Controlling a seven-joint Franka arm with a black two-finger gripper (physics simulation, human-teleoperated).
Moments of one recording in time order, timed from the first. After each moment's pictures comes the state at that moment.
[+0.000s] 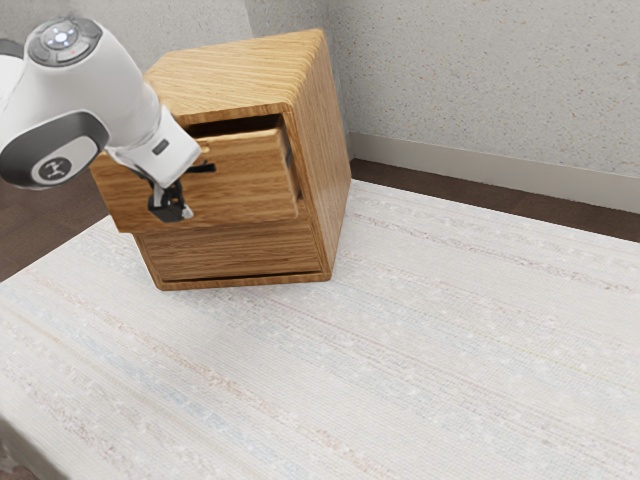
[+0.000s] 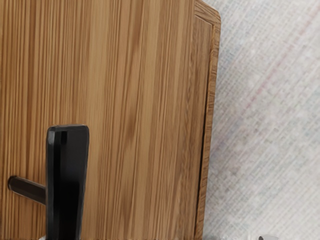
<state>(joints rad) -1.44 -0.73 1.17 -1.75 1.16 1.77 0.62</state>
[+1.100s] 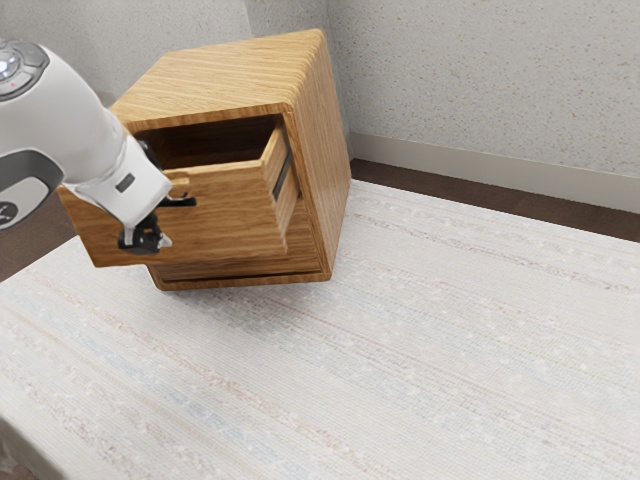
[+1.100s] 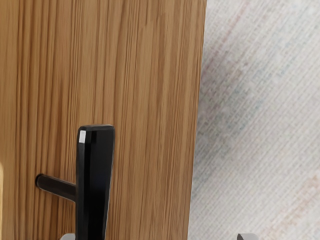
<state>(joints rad) -0.99 -0.67 0.82 -2.02 0.96 1.87 0.60</state>
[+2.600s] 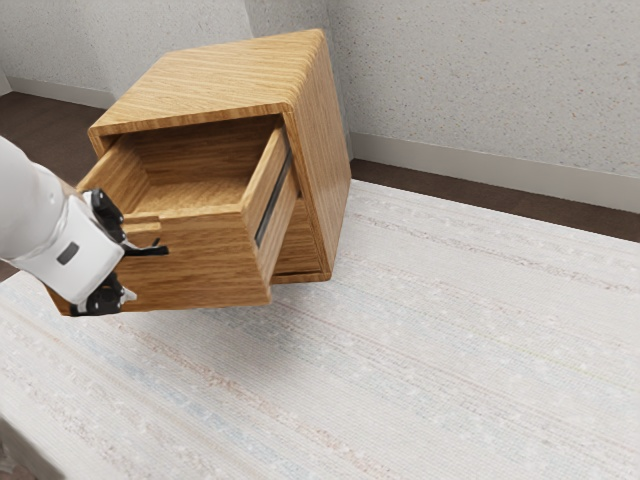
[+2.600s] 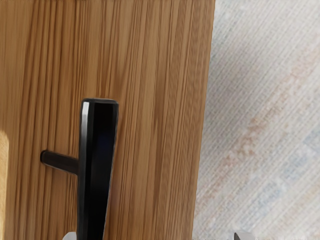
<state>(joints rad) -0.56 -0.81 0.40 -2.30 0.81 1.90 0.58</state>
